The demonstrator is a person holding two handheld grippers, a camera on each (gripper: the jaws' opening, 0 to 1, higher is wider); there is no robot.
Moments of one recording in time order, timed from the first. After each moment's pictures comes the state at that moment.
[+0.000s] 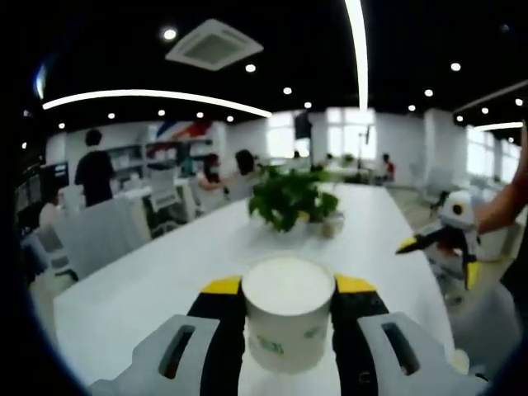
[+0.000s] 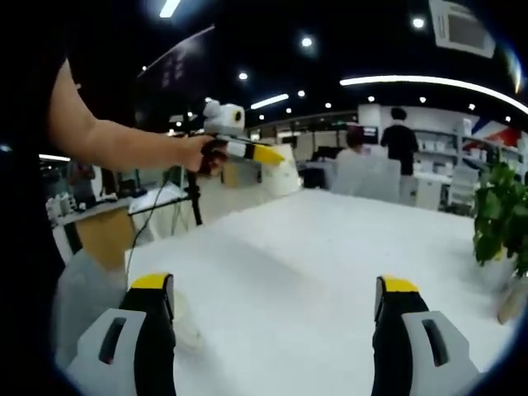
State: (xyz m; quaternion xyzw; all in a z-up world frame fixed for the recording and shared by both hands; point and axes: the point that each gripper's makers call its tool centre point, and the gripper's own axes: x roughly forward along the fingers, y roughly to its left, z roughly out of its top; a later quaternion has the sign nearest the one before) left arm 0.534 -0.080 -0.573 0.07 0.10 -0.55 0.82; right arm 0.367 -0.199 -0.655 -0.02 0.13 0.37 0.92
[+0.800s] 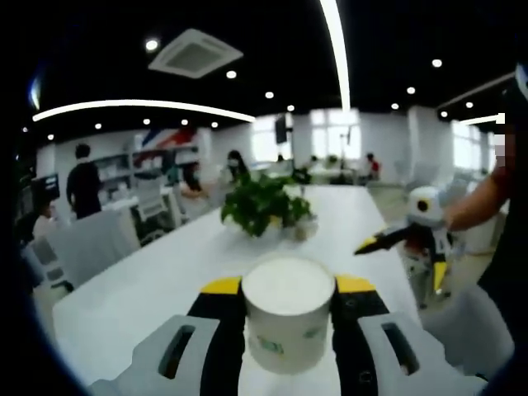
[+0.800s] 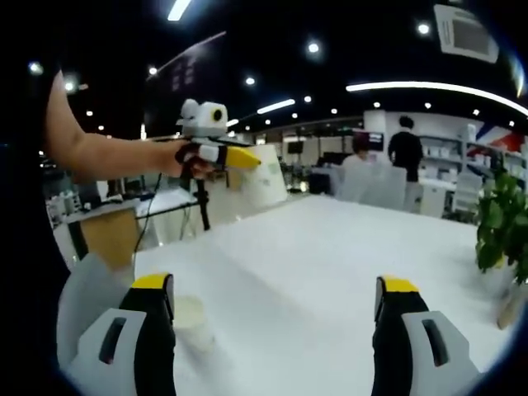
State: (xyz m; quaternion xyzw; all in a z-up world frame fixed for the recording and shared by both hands) left arm 0.453 -0.083 -0.551 0.08 0.08 -0.58 0.81; right arm 0.350 -0.186 -0.639 -0.03 0.11 0.39 0.92
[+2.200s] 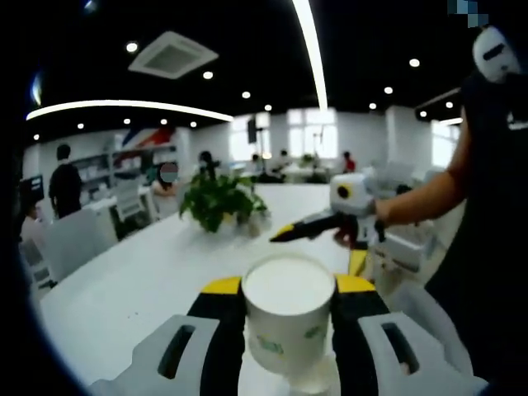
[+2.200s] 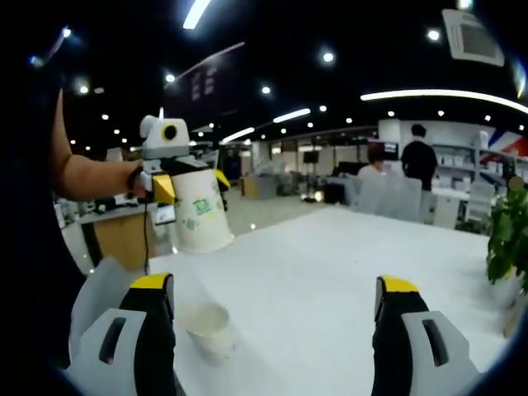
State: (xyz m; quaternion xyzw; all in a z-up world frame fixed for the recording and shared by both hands) left arm 0.313 -0.079 -0.563 0.08 0.09 -0.62 0.77; right arm 0.325 -0.171 -0.620 -0.02 0.09 0.42 0.90
